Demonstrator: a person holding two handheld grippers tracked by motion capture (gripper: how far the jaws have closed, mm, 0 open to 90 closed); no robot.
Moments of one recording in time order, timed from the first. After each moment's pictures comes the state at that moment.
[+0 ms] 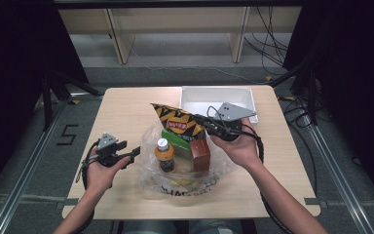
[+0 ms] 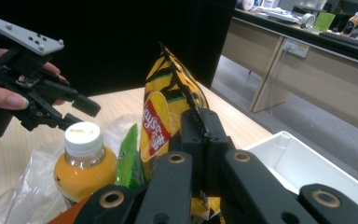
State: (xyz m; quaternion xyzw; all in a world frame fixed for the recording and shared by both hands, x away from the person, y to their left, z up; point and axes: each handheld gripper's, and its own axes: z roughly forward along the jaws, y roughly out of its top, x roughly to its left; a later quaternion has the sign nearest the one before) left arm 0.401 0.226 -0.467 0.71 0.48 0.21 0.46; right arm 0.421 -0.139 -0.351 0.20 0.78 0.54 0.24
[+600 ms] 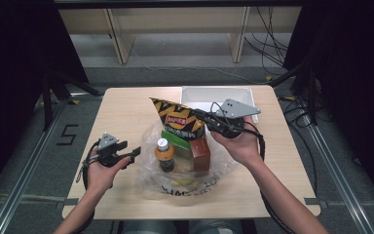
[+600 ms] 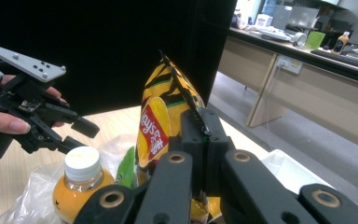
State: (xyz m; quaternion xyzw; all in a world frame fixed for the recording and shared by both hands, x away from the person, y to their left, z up) left arm 0.401 0.226 -0.467 0.72 0.48 0.21 0.46; right arm 0.420 -0.140 -0.340 0.19 0.76 0.57 0.25
